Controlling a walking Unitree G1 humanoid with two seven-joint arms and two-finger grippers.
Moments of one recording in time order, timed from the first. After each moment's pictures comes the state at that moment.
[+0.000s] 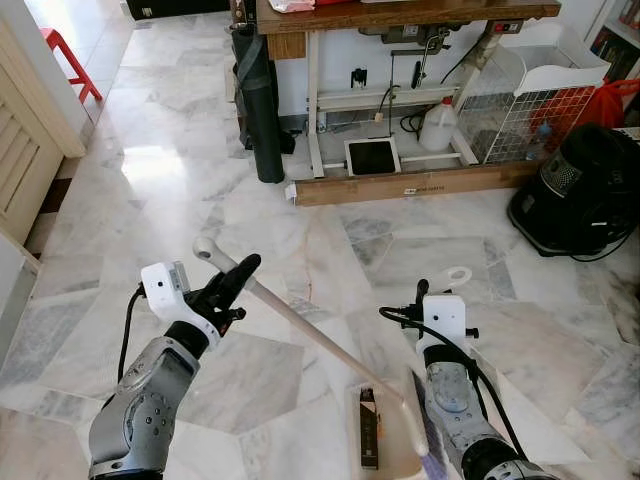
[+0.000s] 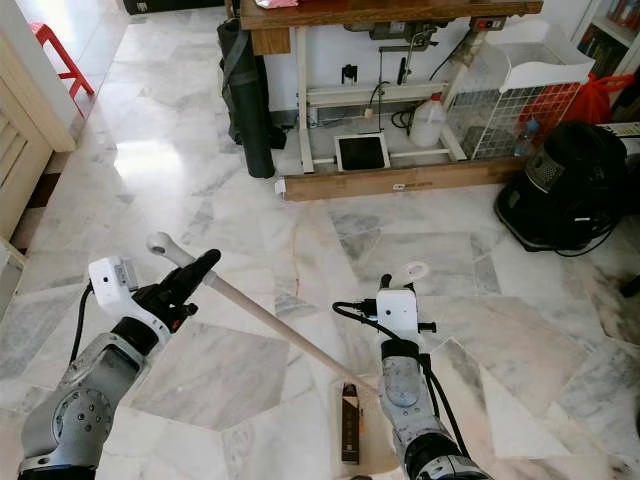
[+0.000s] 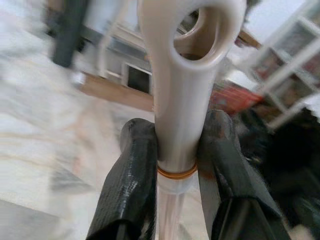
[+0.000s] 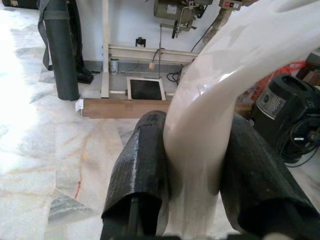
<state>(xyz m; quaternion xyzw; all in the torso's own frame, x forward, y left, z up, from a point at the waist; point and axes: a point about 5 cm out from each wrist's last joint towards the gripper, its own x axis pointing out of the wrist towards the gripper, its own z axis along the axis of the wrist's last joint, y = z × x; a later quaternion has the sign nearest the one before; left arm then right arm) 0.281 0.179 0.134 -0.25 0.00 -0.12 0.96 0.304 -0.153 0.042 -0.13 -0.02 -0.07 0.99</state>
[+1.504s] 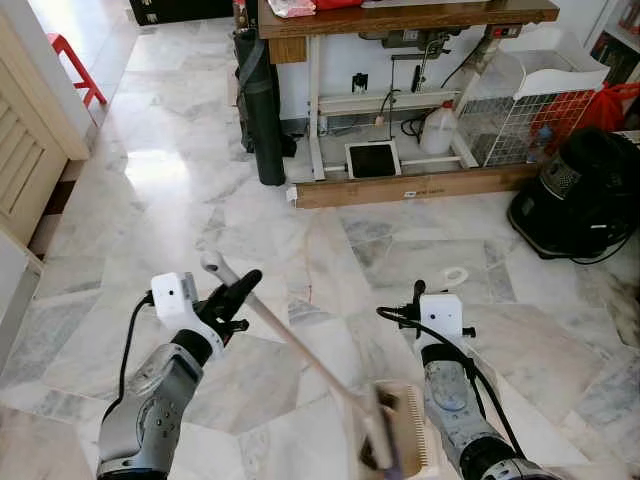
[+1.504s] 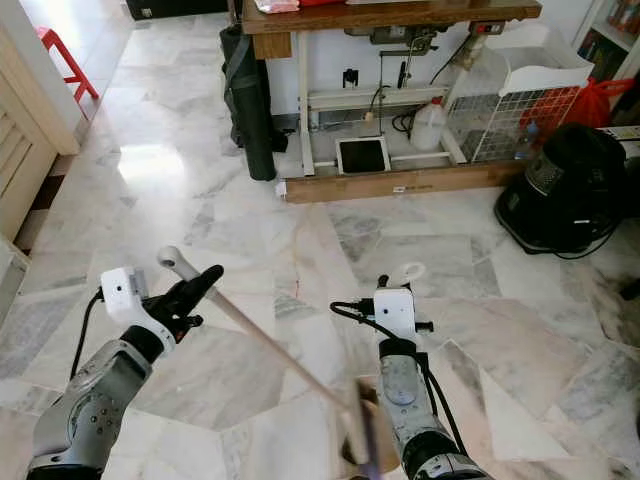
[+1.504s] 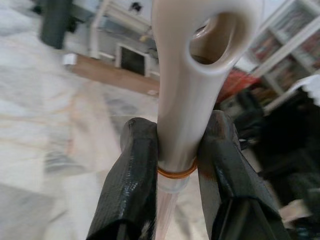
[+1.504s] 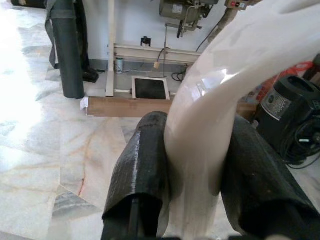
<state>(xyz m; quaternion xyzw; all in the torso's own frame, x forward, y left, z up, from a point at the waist) 0.284 0.162 0.119 -0.26 0.05 -0.16 0.95 0.305 -0.151 0.041 -0.13 -0.01 -0.06 0.99</state>
